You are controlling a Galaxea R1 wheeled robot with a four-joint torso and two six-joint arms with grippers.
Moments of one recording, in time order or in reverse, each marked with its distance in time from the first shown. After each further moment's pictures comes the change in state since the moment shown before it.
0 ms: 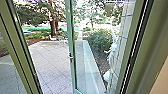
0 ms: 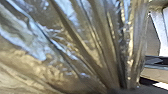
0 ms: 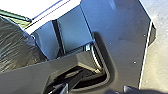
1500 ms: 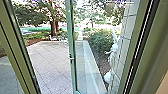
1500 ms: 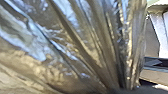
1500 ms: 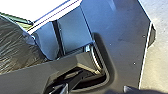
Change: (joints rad) left arm -0.001 0.002 -0.001 0.001 -0.005 0.000; right arm -0.003 0.002 -0.001 0.000 0.000 -0.002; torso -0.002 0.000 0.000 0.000
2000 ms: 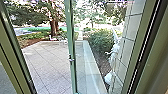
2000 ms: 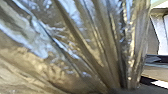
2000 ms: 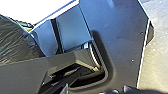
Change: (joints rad) left arm 0.007 0.000 0.000 0.001 0.003 0.001; right arm -0.011 0.000 -0.001 0.000 0.011 0.000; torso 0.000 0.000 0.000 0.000
